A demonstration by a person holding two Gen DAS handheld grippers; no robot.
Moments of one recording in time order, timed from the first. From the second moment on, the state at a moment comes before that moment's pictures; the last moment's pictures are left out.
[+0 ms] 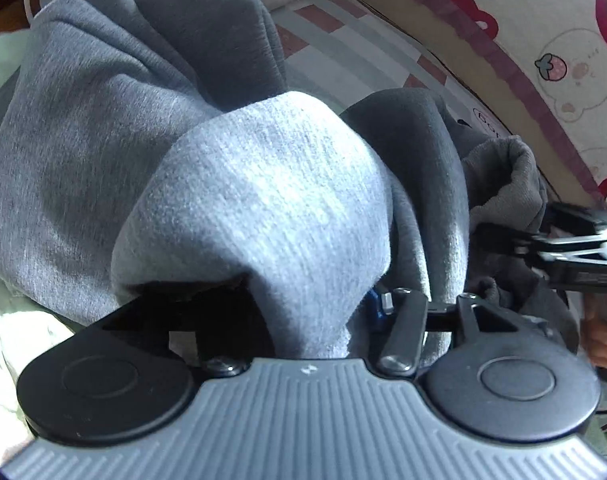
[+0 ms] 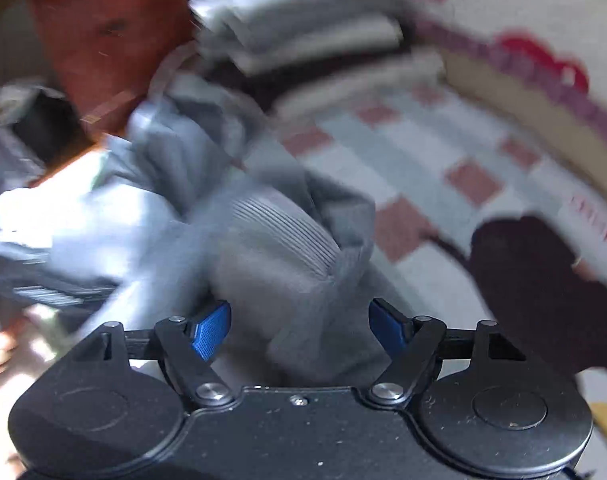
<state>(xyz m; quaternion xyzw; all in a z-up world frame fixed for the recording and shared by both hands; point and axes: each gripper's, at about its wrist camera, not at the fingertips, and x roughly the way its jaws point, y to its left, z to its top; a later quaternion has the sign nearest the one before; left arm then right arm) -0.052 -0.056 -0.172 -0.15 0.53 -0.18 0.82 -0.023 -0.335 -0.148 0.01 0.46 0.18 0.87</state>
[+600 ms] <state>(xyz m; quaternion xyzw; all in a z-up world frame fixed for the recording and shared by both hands) -0.015 -0.199 0.016 -0.07 0.35 -0.32 0.88 -0.226 -0.547 0.092 0.01 0.21 -0.22 0.95</state>
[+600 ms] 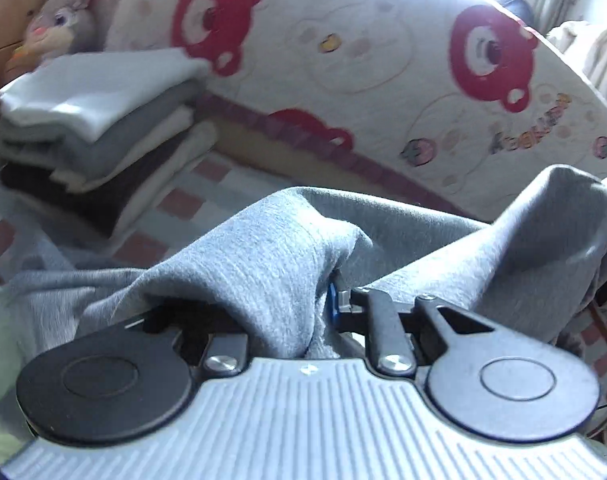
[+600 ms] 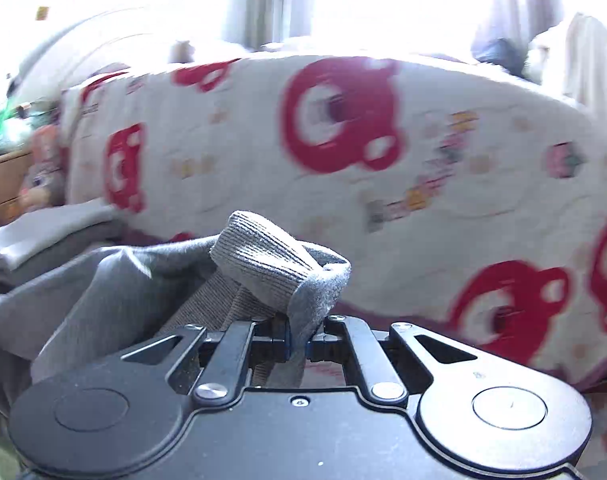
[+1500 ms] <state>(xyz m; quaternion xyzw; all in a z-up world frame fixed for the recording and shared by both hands) 0.029 -0.308 -0.178 0.05 0.48 -0.31 0.82 -0.231 -0.638 -0.113 0.24 0.43 -0.19 0.85</state>
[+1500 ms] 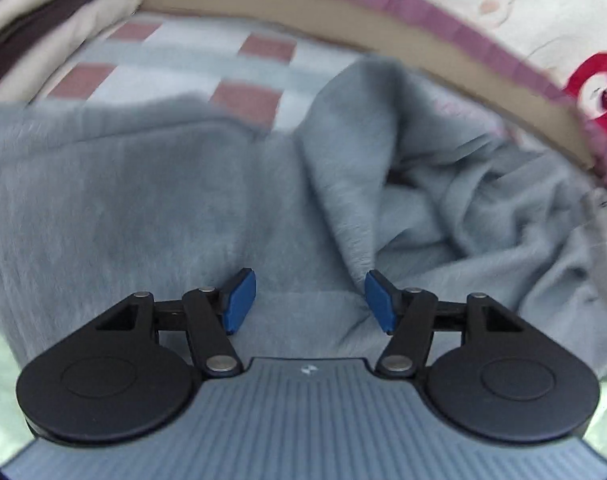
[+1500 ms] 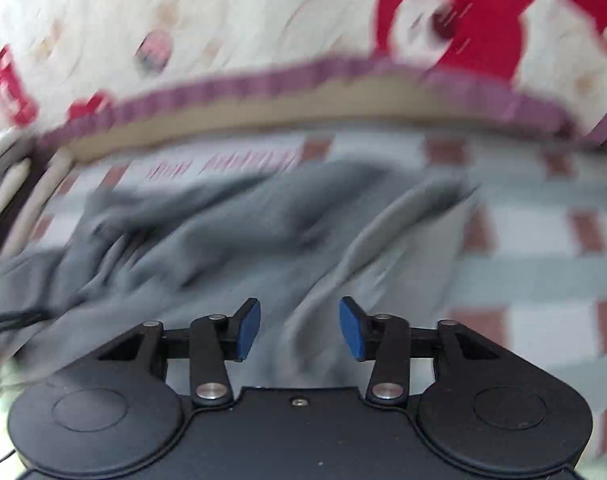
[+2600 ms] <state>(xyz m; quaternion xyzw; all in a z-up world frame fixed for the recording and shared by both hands) 0.017 -0.250 -0.176 -0.01 0.49 -0.38 0.79 -0.241 -0.610 -0.212 0.23 0.38 -0.29 0.85</state>
